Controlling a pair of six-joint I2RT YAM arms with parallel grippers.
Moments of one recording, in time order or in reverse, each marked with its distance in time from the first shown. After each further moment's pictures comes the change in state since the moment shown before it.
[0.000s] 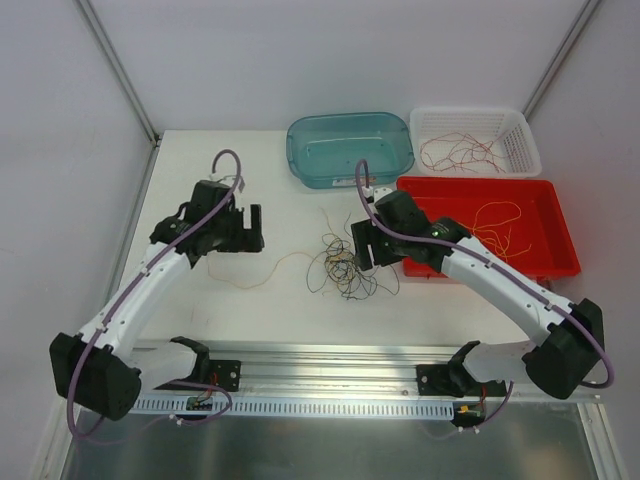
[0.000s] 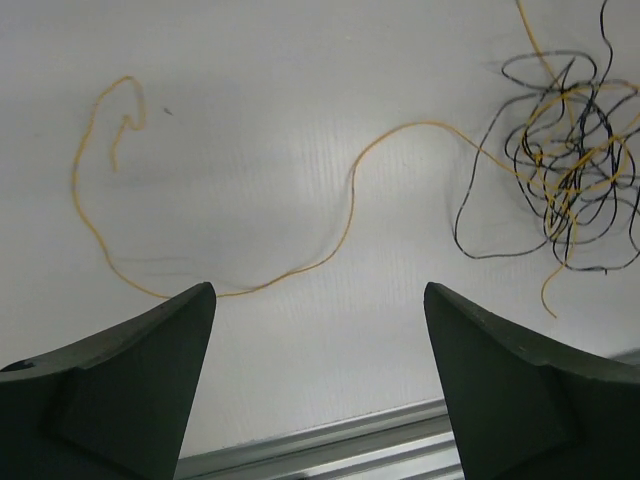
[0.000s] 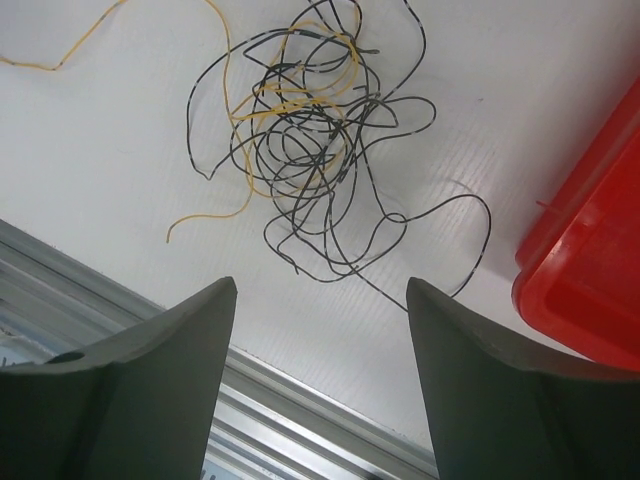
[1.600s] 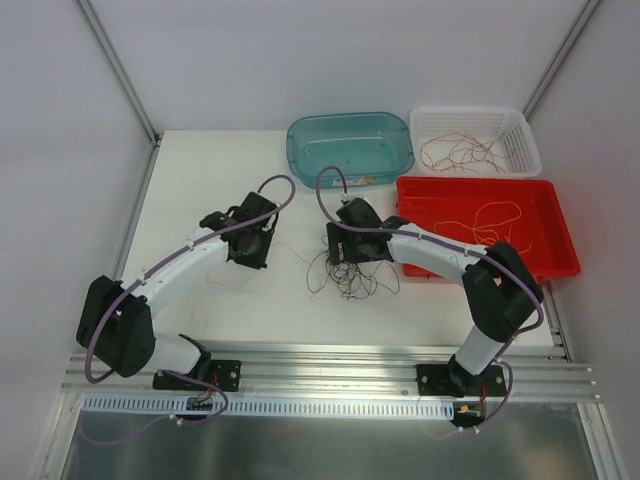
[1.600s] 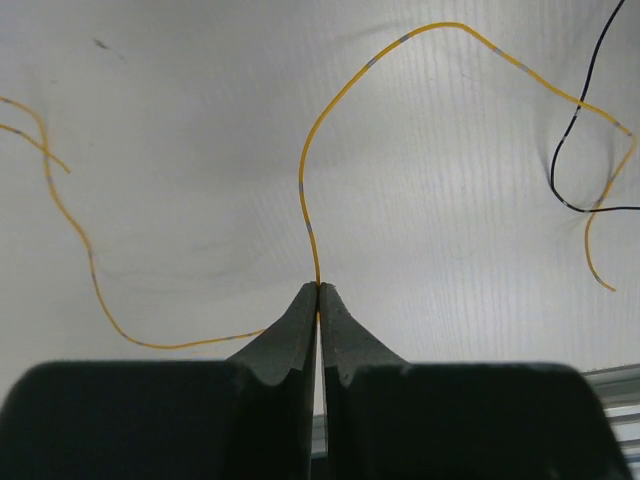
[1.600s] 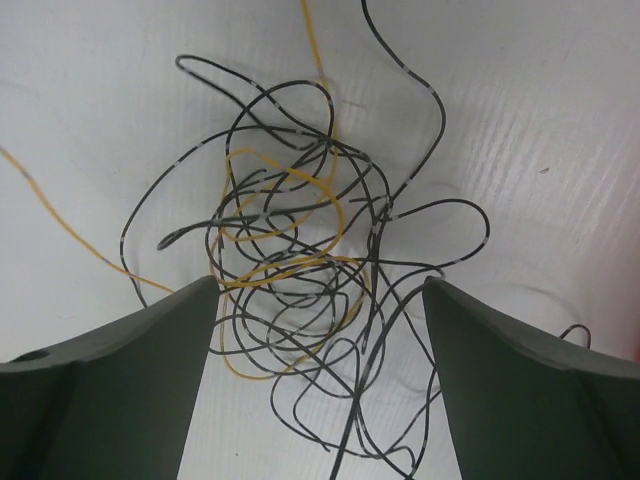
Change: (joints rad) left arm -0.226 0.284 -0.013 -0.018 -0.138 0.064; right arm 0.035 0.387 0.000 0.283 0.124 0.225
